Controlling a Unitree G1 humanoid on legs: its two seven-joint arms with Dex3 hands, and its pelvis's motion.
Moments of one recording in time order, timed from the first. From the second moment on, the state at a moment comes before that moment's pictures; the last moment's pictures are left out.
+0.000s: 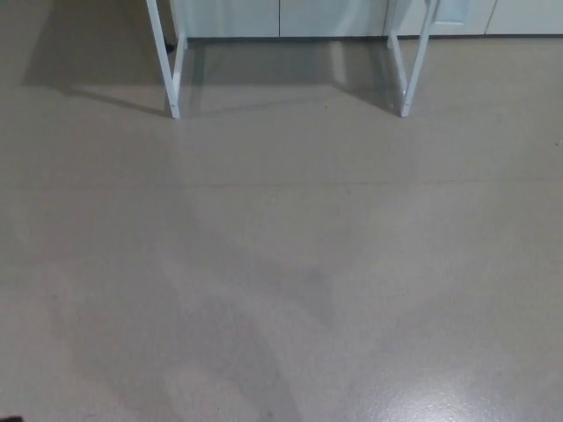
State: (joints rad) left_arm 0.10 0.39 0.30 0.83 0.00 0.03 -0.19; right_arm 0.29 -0.22 -0.39 0.69 0.00 0.04 0.16
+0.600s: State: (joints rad) left_arm 0.12 0.41 0.41 0.73 -0.14 0.03 -0.33; right_arm 0.36 -0.16 -0.49 0.58 0.19 0.00 0.27
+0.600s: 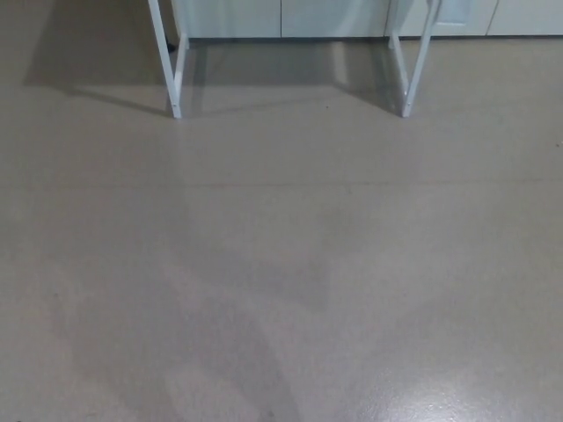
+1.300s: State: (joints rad) left_arm 0.12 0.42 0.38 0.81 -0.15 0.02 -0.32; right_arm 0.40 -0.16 -0.43 0.63 0.21 -0.06 0.28
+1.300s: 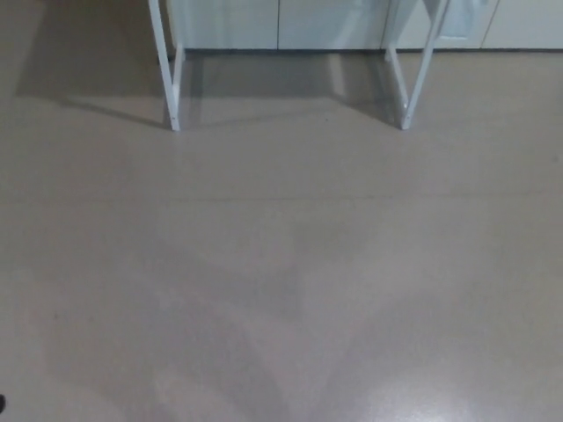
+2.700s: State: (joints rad) left_arm -0.02 0.42 0.30 1.21 -0.12 -0.17 -0.07; right_arm 0.29 -0.20 -0.30 1.04 0.13 -0.36 0.12
